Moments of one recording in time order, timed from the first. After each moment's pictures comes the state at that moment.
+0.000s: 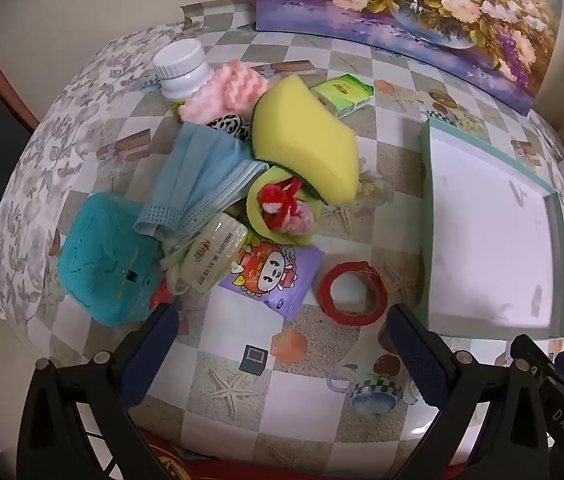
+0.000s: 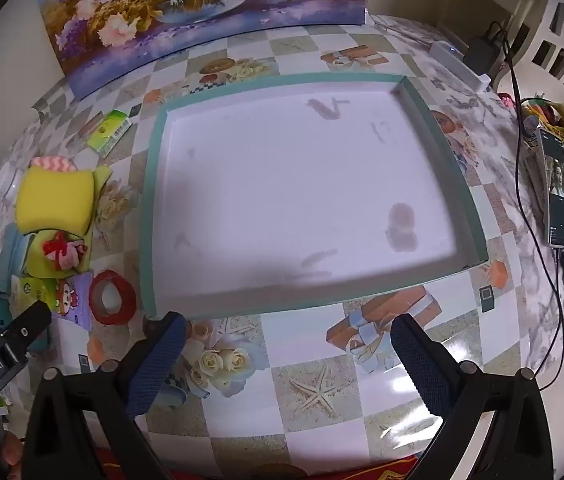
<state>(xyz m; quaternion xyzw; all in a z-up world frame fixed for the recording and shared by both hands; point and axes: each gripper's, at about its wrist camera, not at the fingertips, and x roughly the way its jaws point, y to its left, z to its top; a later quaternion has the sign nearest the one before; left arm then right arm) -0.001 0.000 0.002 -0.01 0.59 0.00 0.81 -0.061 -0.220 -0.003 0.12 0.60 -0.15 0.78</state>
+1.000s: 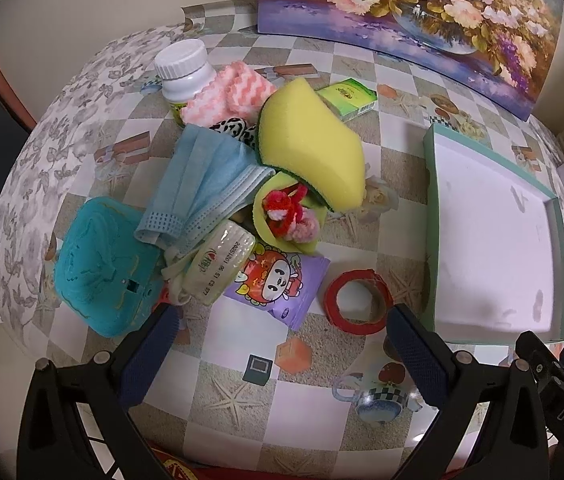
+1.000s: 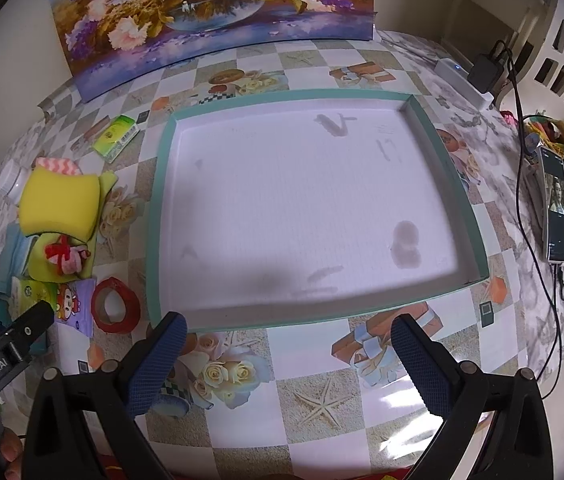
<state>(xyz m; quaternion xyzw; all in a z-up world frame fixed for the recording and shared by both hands) 0.004 0.010 -0.006 0.00 0.59 0.01 0.81 -0.057 -0.214 -0.002 0.10 0.58 -0.14 0.79</state>
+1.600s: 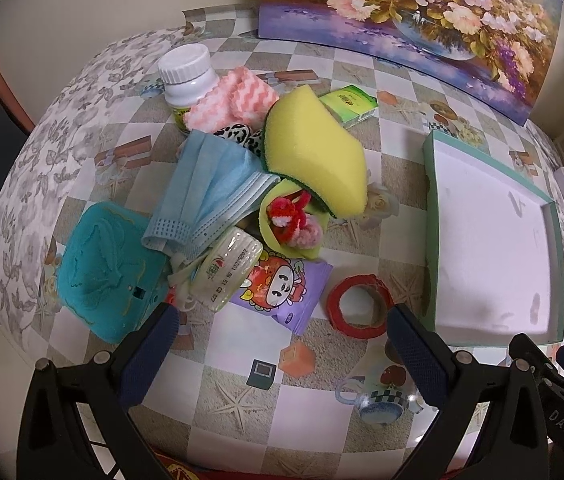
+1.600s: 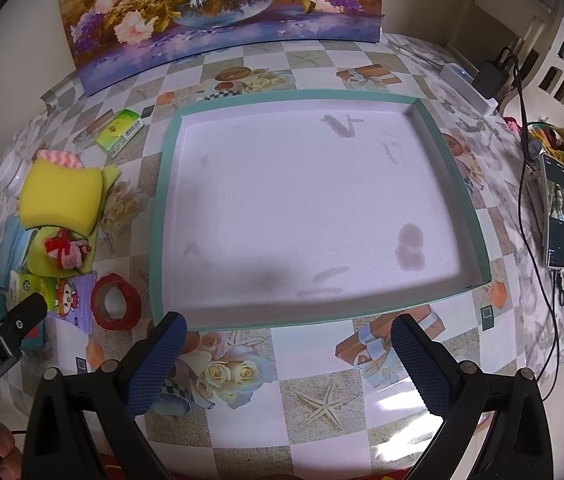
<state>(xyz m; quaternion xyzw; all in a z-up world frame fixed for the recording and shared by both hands) 0.006 0.008 -0.005 -0.01 0.58 0.01 0.81 -0.054 -0.208 -0.003 0.09 0.59 -0.14 0.79</state>
